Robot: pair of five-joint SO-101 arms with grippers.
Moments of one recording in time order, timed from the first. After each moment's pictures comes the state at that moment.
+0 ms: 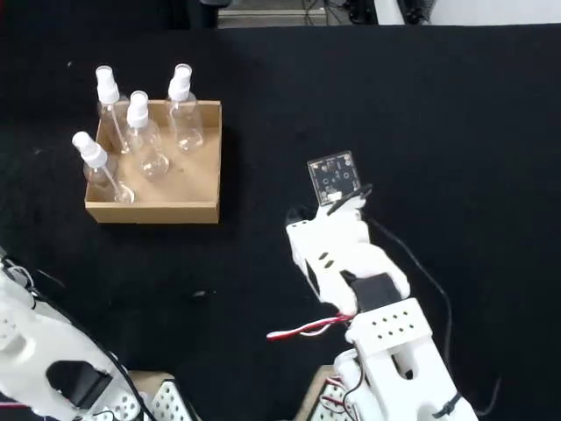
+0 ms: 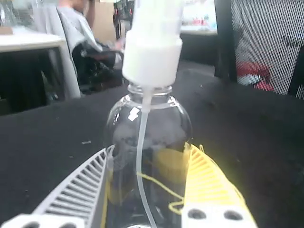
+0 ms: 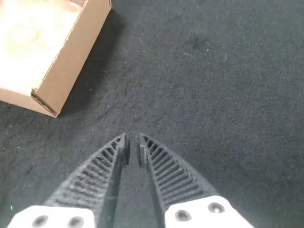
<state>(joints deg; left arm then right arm) -60.1 26.1 69.5 -91.0 -1.6 -17.1 -58.9 74.6 34.2 1.4</state>
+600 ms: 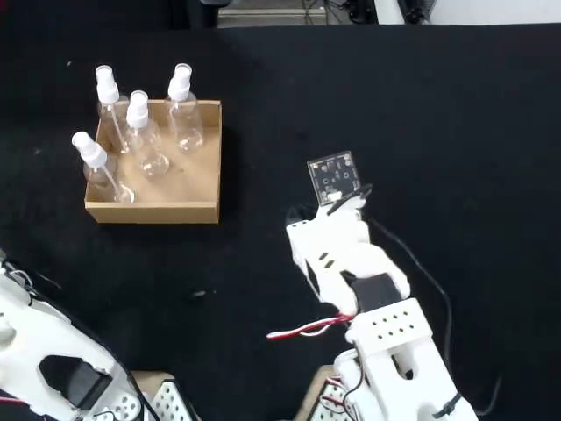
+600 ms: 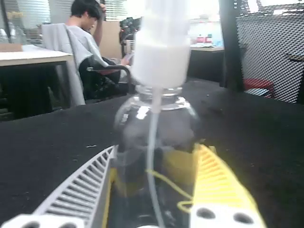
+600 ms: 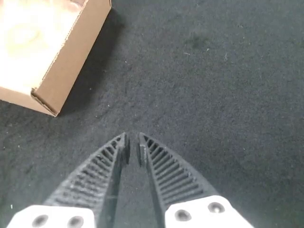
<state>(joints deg) -60.9 40.2 61.4 -98.0 -1.6 -17.1 -58.9 74.6 34.2 1.4</state>
